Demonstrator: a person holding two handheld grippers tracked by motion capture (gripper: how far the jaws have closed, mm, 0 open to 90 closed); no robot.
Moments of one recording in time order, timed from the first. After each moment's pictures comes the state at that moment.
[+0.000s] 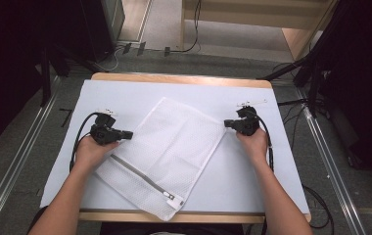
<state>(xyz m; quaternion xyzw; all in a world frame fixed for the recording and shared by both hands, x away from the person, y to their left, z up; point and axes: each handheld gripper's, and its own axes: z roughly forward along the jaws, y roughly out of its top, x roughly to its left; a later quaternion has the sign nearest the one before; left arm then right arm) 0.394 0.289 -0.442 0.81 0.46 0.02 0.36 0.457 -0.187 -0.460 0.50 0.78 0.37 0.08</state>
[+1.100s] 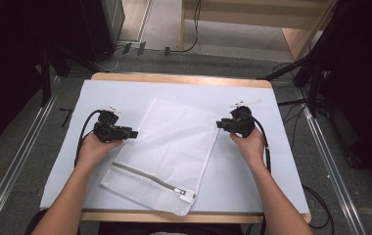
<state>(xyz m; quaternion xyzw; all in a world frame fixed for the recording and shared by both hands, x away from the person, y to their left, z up) 0.407 0.277 -0.437 0.80 0.47 0.03 0.36 0.437 -0.165 -0.440 0.46 0.80 0.38 0.09</state>
